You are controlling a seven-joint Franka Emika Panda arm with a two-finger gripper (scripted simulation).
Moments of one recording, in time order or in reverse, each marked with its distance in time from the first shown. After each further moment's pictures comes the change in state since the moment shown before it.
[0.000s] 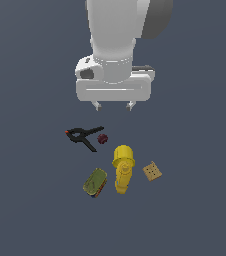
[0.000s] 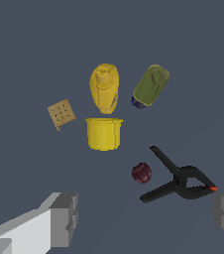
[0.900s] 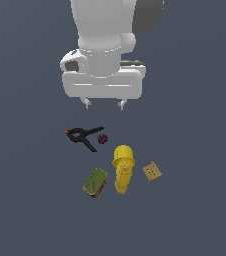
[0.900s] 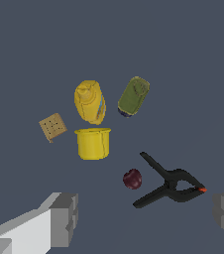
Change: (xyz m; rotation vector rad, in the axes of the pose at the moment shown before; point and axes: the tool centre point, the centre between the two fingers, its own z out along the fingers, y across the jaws) arm 0.011 0.028 -0.017 -0.007 0.047 0.064
